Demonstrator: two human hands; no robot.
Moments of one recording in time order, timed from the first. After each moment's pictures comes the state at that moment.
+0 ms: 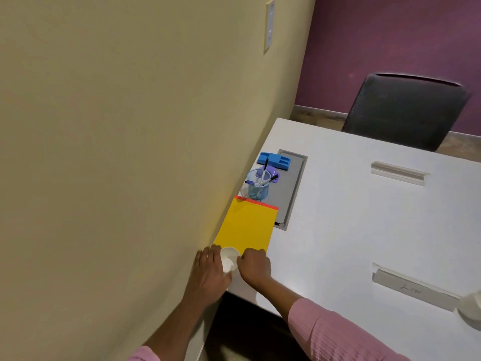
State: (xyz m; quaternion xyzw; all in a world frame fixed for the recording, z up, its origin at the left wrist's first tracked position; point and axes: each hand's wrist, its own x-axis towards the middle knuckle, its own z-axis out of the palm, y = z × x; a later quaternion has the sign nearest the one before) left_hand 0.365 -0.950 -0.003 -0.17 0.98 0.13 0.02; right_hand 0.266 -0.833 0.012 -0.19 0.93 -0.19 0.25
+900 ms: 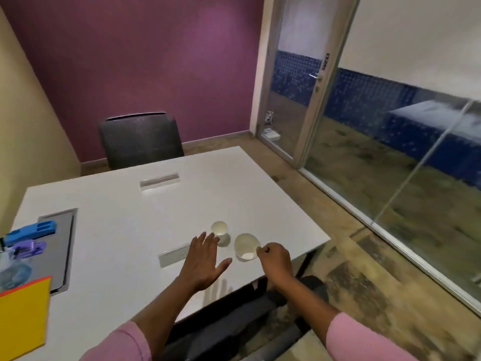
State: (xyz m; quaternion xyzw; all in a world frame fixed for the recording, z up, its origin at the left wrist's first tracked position) left_hand 0.287 -0.469 0.120 0.33 0.93 0.16 0.00; right_hand 0.369 -0.275 0.157 0.31 0.86 -0.39 -0.04
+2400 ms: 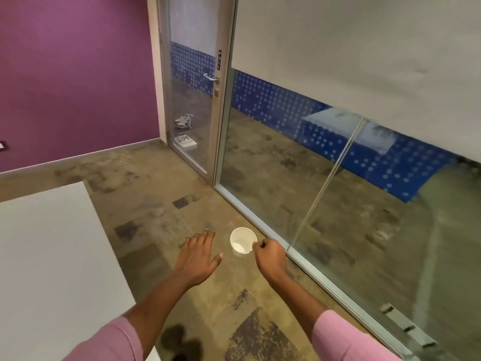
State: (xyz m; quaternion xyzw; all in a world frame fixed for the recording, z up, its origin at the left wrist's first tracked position) left_hand 0.119 0.264 0.108 0.43 0.90 0.11 0.02; right_hand 0.247 0.422 0.164 0.44 0.82 -0.35 -0.12
